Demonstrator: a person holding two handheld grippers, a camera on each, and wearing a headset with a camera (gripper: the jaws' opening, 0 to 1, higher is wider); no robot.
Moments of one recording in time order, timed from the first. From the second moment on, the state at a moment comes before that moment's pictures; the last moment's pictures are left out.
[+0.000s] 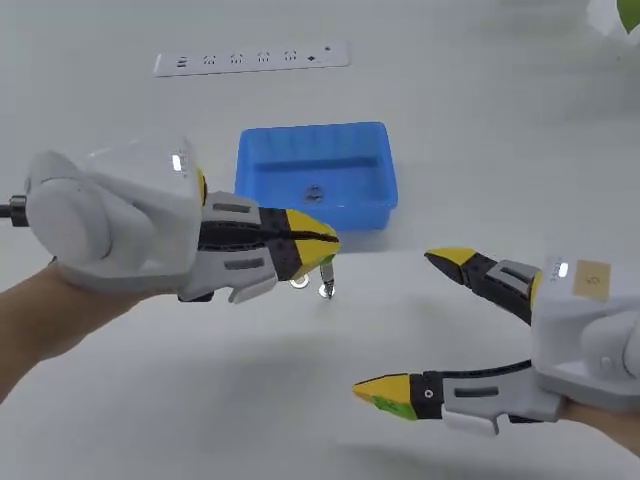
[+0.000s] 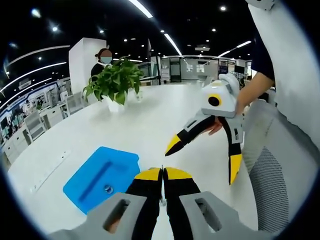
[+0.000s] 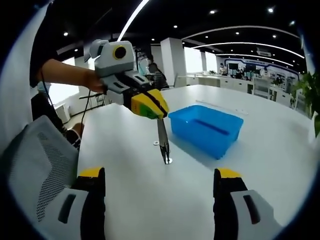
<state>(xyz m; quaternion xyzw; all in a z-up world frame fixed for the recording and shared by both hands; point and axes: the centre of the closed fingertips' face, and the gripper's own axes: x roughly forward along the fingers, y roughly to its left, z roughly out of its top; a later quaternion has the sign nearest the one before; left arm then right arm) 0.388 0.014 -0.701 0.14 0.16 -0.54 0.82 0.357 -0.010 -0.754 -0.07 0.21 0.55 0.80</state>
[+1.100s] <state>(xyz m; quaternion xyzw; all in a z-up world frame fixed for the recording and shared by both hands) 0.387 0.017 -0.701 0.11 0.19 -0.55 0.80 0.370 0.048 -0.768 -0.17 0.23 0.71 0.64</state>
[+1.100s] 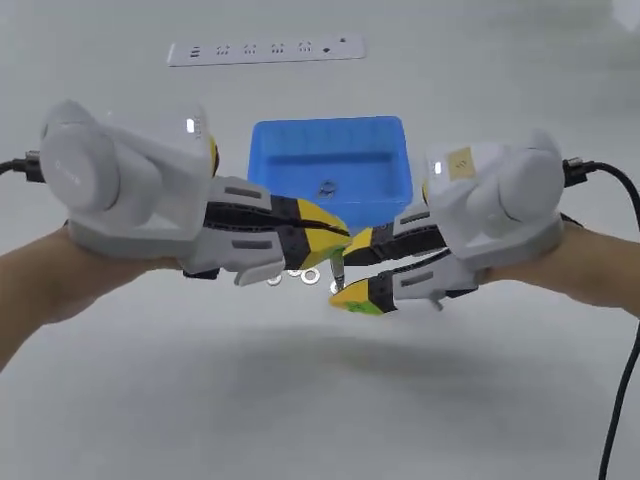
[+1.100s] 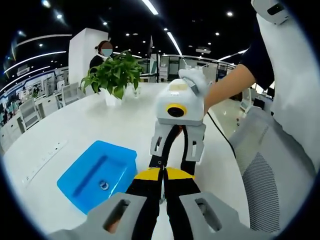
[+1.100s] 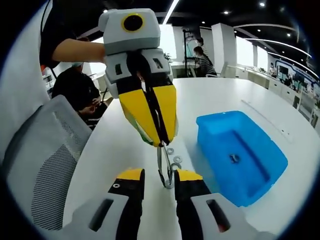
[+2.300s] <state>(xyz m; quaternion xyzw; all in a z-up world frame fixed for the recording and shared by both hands) 0.382 0.011 -0.704 0.12 0.19 -0.56 0.80 0.375 0.049 -0.771 -0.20 0.22 0.73 0.62</state>
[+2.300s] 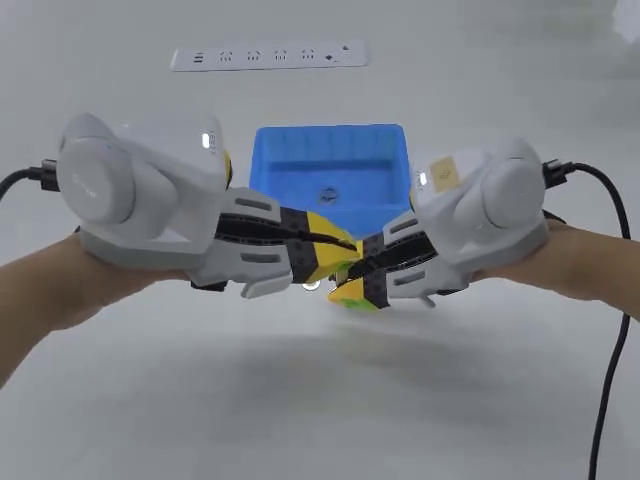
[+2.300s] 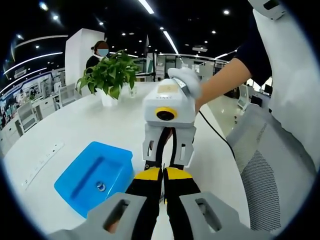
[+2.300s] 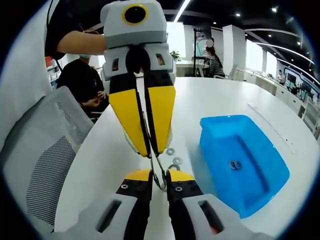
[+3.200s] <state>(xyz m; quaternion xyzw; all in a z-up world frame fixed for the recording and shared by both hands) 0.379 0.016 -0.717 0.14 0.22 -0.55 0.80 0.372 0.056 -0.770 -0.22 0.17 0.72 0.64</state>
